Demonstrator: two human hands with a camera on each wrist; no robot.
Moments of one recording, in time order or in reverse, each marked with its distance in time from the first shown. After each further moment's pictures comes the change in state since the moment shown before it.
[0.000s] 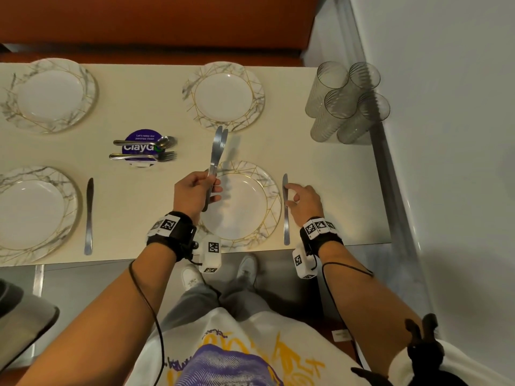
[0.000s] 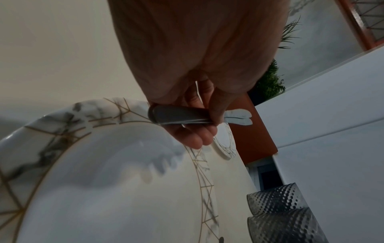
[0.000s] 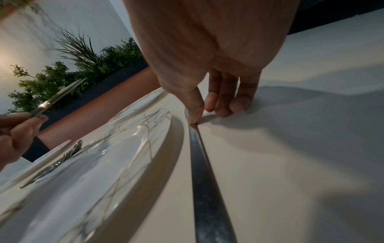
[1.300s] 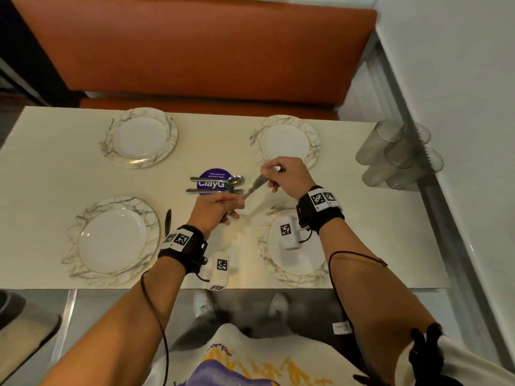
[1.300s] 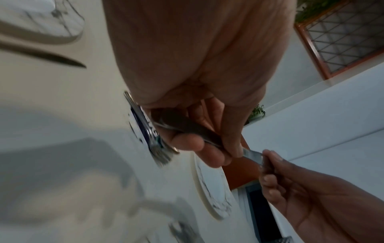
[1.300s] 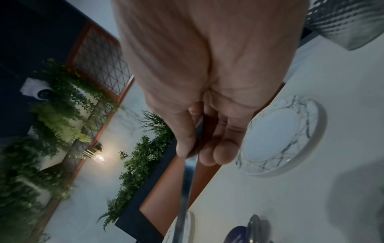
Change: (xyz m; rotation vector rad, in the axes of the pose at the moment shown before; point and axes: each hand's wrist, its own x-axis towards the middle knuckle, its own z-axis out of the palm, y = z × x) left_hand 0.027 0.076 -0.147 0.120 -0.230 0.074; right_hand 0.028 -0.291 0.014 0.449 -0.150 -0.271
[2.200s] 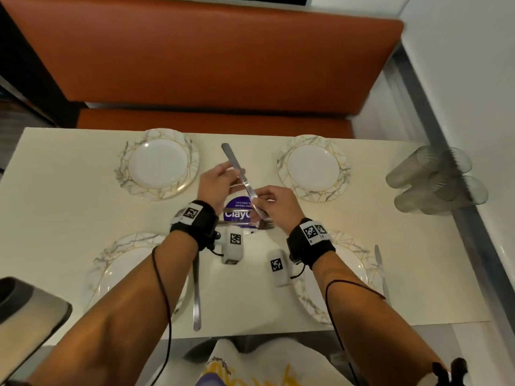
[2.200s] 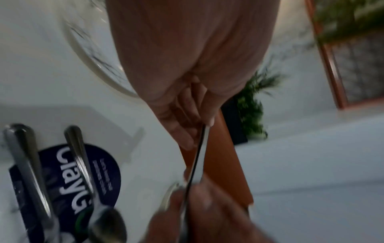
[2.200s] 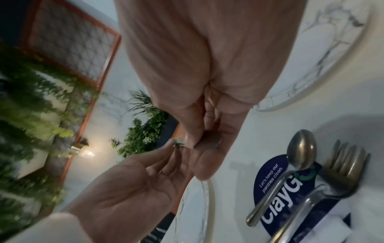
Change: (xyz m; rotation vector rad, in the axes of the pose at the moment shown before) left_hand 0.133 0.076 -0.085 -0.270 0.120 0.066; right_hand 0.058 -0.036 0.122 0.215 0.005 0.189
